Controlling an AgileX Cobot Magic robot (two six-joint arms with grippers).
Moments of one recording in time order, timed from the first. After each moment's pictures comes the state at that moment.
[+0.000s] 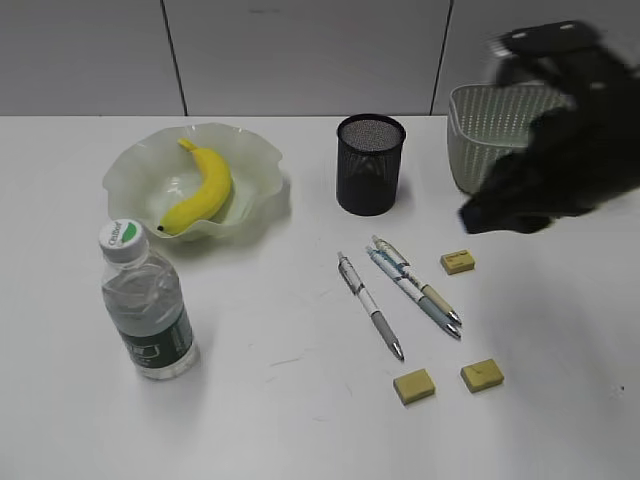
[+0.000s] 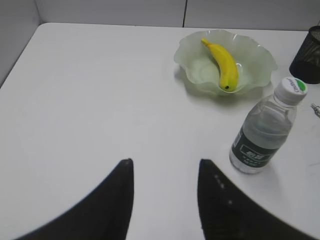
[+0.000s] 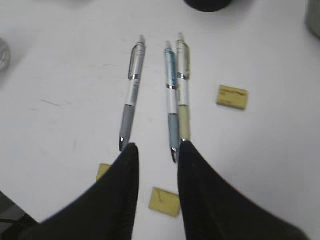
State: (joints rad) left arm -0.16 -0.01 -0.54 0.07 1.06 -0.18; right arm 0.38 1.41 -0.89 0.40 0.57 -0.44
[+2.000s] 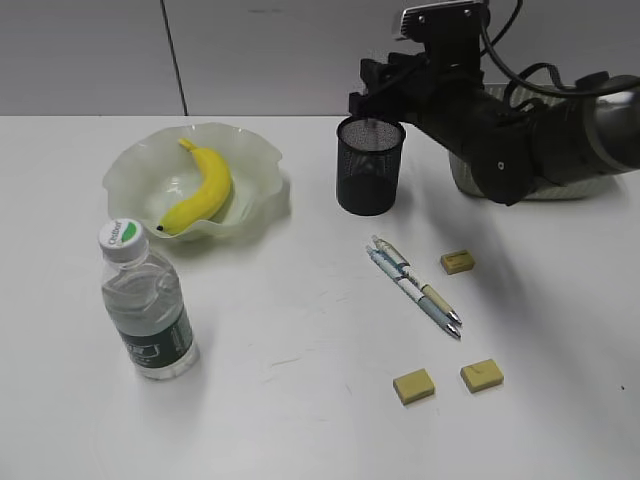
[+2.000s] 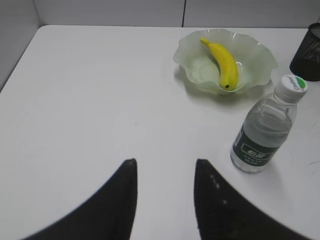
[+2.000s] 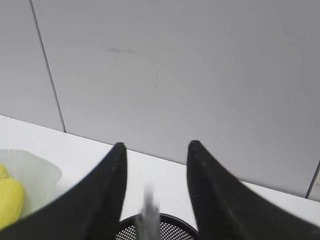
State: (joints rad) left arm -0.16 -0.01 -0.54 0.07 1.06 -0.15; right arm 0.43 2.10 -1.15 0.02 -0.81 0.02
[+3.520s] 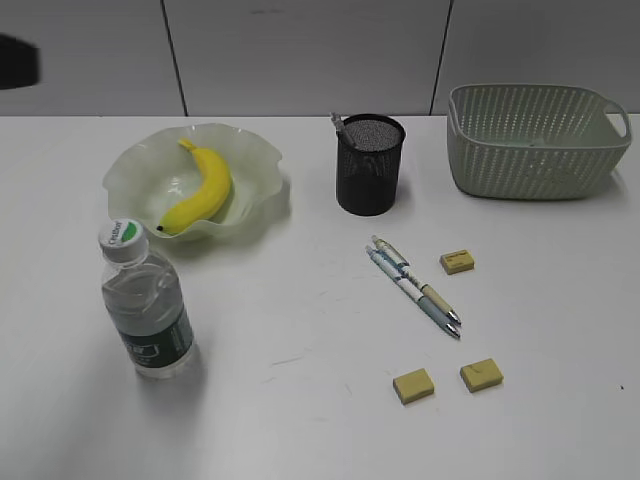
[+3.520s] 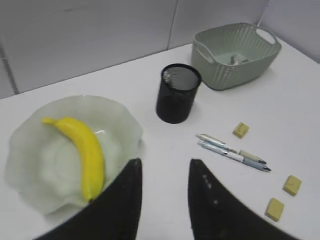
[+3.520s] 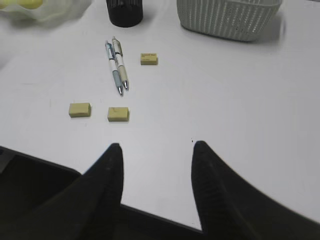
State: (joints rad) left arm -0.27 0.95 -0.82 -0.68 0.56 0.62; right arm 0.43 -0.01 -0.53 -0.05 1.09 0.08
